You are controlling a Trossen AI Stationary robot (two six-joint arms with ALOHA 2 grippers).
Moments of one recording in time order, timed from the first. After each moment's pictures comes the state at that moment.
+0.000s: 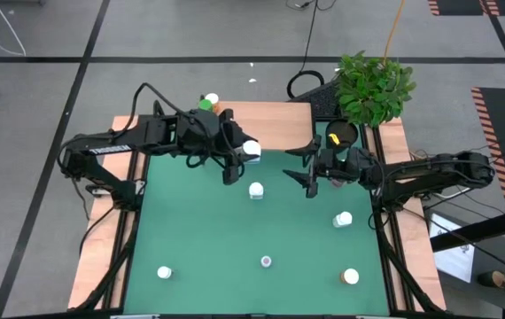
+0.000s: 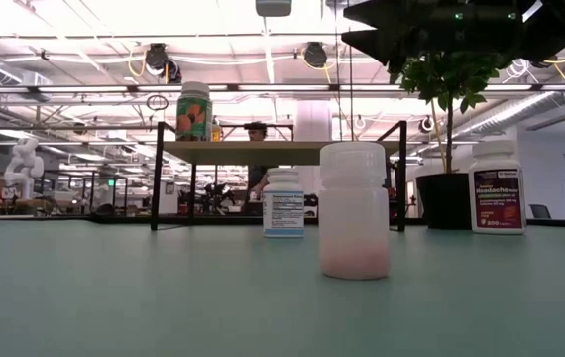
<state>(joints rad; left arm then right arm) 0.06 1.50 1.69 -0.63 -0.10 0.13 -0.12 1.12 0.45 0.81 -0.01 -0.02</state>
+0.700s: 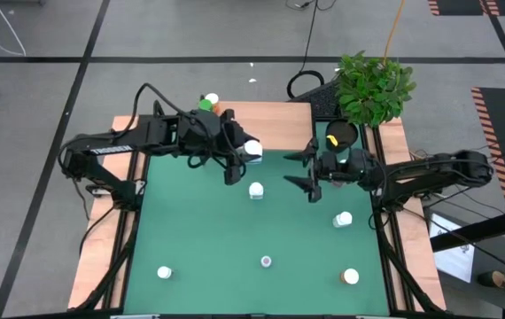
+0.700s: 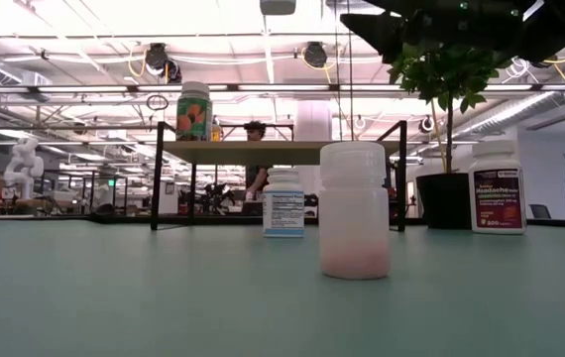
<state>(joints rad) 0.06 1.52 1.69 -0.61 -0.10 0.12 -0.09 1.14 0.45 0.90 -0.08 0.03</state>
